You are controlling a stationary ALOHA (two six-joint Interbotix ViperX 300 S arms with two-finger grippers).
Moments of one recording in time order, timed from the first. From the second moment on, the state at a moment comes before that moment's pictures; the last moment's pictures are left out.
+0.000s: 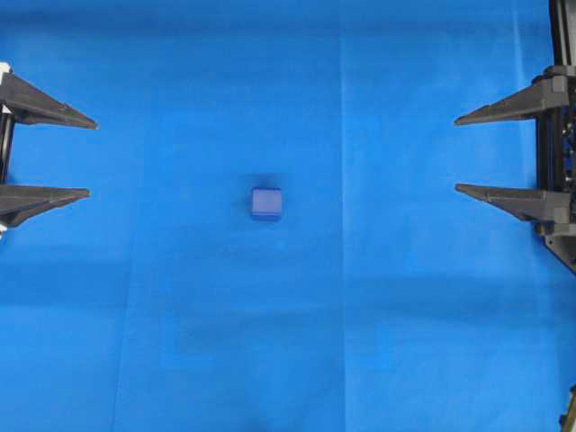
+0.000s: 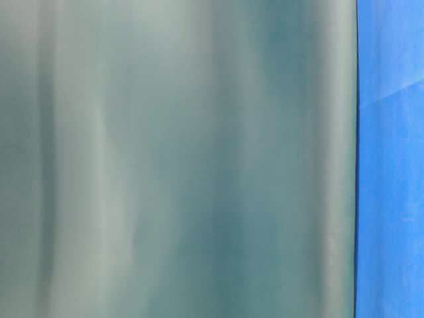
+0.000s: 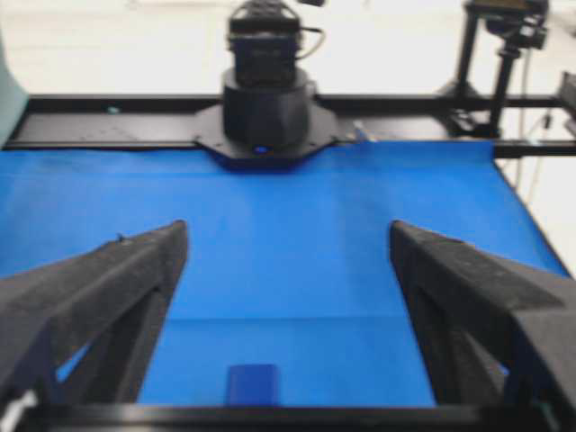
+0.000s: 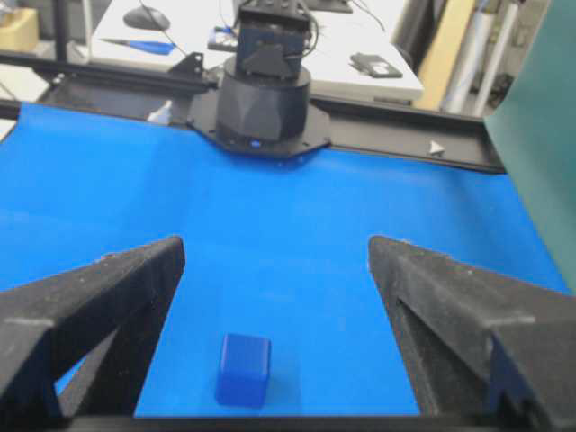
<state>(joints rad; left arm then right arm) -0.04 -0.96 1.17 0.00 -0.28 0.00 0.00 -0.96 1.15 0.01 -0.23 0.01</state>
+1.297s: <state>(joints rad) 0.04 -0.31 0.80 0.00 -0.43 0.02 0.00 -0.94 1.15 0.02 -0.23 0.01</state>
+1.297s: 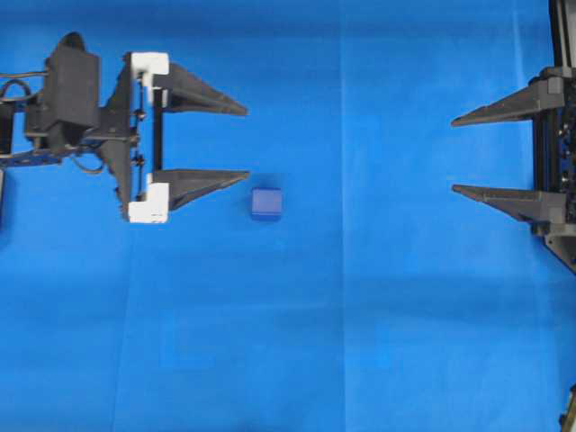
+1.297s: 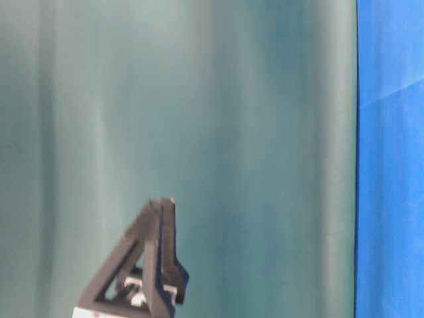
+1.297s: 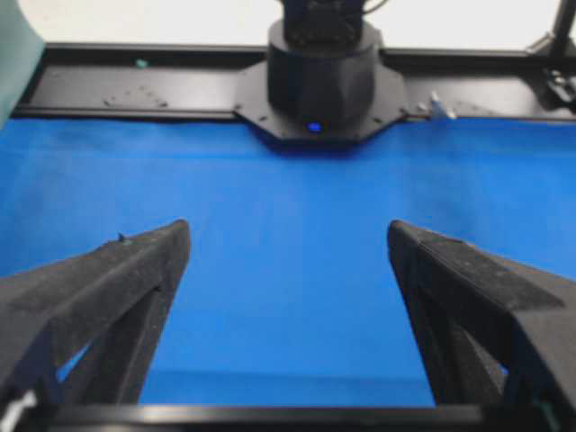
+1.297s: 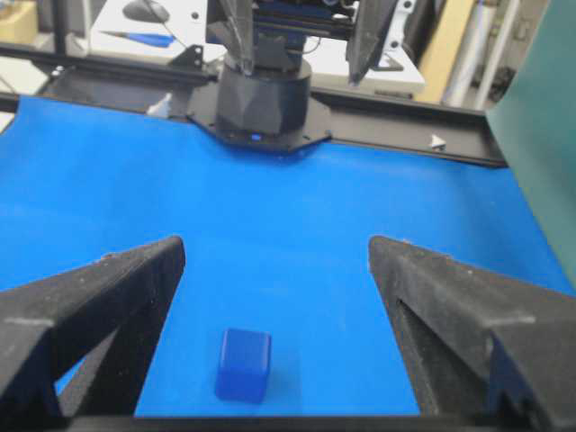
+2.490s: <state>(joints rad) 0.04 -0.06 0.31 0.00 0.57 0.03 0.00 -0.93 1.15 0.01 -0.24 0.01</state>
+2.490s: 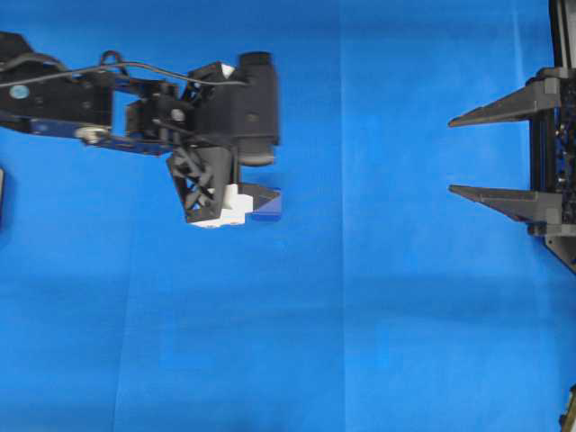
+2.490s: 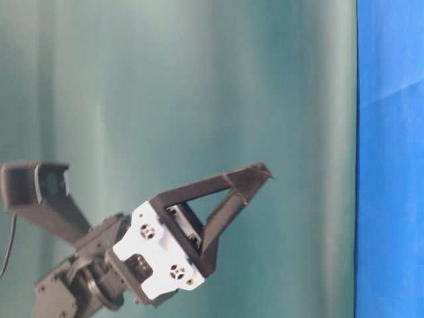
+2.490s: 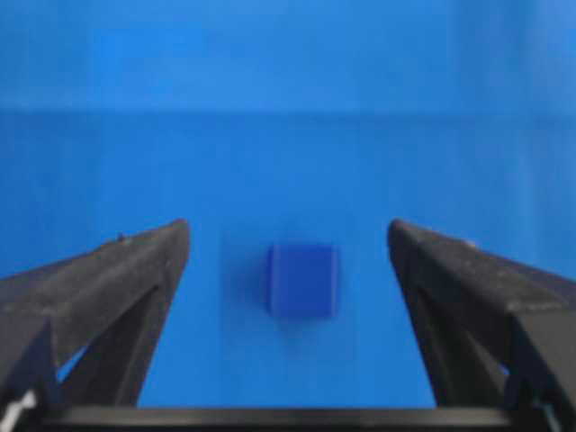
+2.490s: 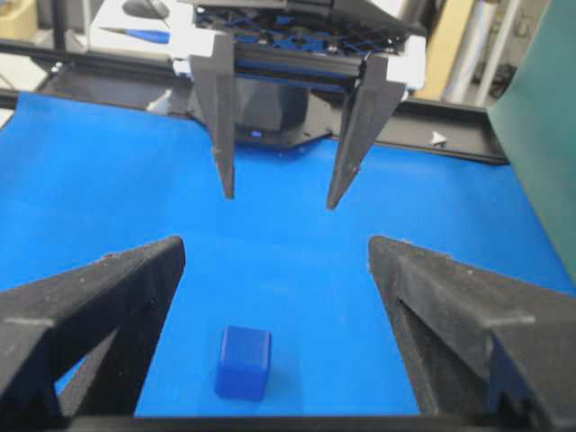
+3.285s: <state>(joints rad) 0.03 0.00 0.20 0.01 0.78 0.02 0.00 -0.92 1.15 0.01 -0.24 0.01</state>
